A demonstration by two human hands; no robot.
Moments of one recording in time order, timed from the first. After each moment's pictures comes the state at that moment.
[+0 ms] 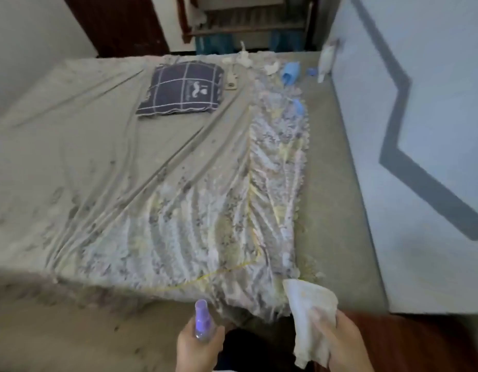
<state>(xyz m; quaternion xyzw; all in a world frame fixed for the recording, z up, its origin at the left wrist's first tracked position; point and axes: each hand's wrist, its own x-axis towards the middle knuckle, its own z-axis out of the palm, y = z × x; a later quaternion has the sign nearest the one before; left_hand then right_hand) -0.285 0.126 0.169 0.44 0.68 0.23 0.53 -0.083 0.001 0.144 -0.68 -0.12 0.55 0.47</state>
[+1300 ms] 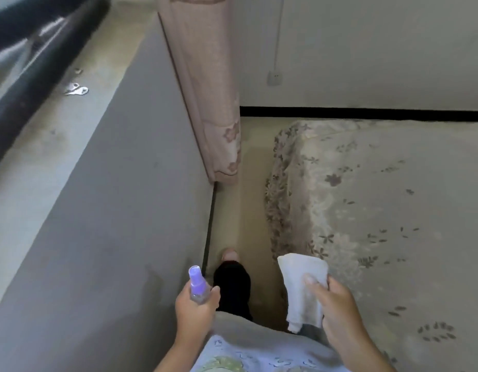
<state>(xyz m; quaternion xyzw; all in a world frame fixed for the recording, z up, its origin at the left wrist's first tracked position) -1.004 0.502 0.162 -0.12 0.79 0.56 0.23 -0.898 0.674 0.174 -0.50 -0.50 0.71 0.06</state>
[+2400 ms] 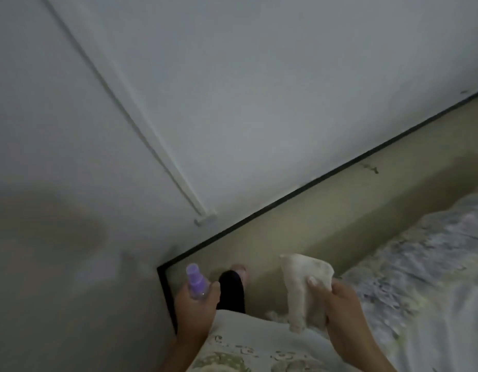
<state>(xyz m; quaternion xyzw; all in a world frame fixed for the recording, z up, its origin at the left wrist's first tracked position) -1.646 1.182 0.159 0.12 0.82 0.47 0.29 -1.455 1.270 0.192 -0.61 -0.33 0.68 0.26</state>
